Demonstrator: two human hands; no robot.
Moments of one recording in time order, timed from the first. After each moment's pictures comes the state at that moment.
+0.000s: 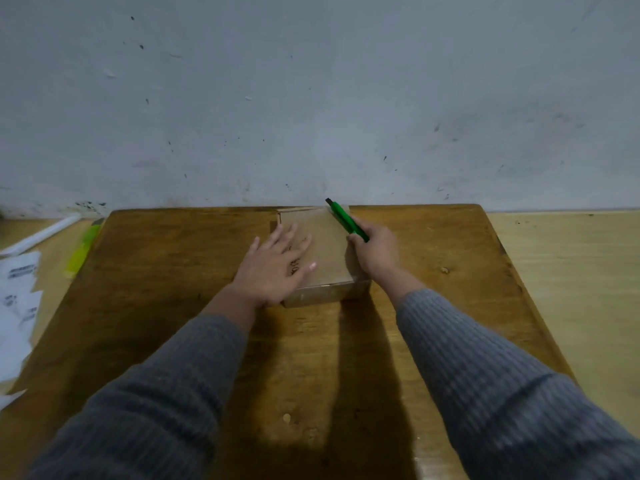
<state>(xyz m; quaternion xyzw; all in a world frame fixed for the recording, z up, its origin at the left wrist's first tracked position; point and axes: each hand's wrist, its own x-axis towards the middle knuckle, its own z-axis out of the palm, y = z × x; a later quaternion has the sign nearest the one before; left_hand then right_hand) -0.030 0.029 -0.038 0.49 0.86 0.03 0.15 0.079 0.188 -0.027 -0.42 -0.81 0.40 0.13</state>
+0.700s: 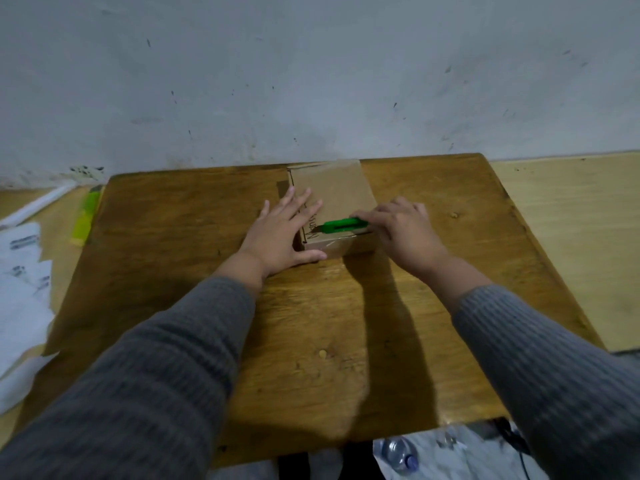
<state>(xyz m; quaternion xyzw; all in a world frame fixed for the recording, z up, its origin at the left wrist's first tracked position) -0.041 -0.011 -0.064 0.58 0.81 0.07 0.09 0.144 0.135 -0.013 -0.21 -0.97 0.10 0.07</state>
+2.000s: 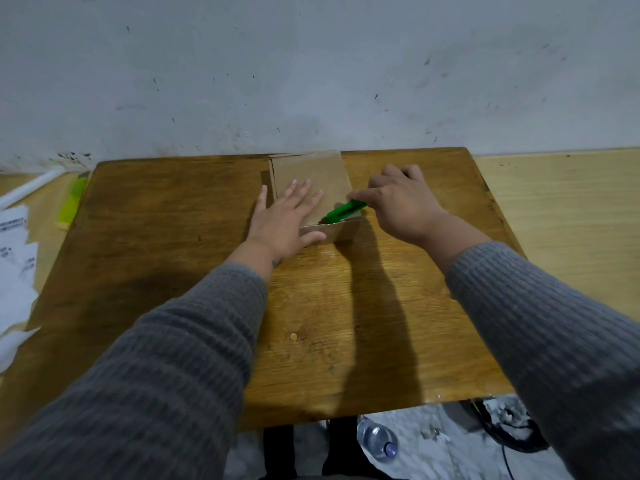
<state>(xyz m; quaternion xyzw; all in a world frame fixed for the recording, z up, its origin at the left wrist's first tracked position) 0.003 0.019 -0.052 0.55 0.83 0.01 0.06 0.159 0.167 0.021 -0.14 -0.99 -0.05 0.00</state>
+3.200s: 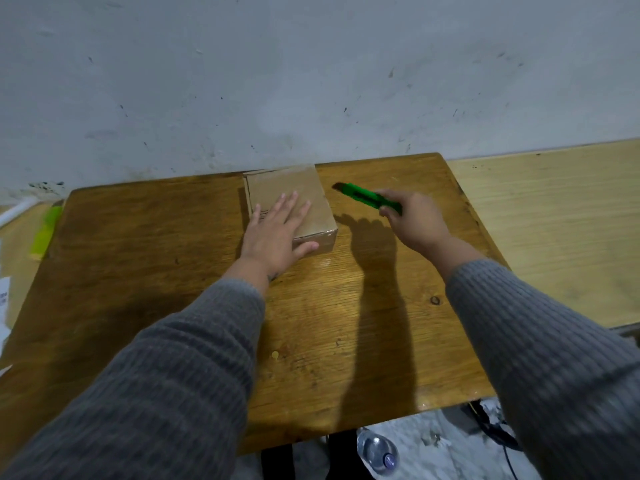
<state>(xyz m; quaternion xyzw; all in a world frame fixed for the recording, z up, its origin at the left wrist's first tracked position) 0.020 0.040 -0.054 0.54 0.84 0.02 0.06 0.197 0.208 -0.006 -0.37 -0.89 0.24 0.10</state>
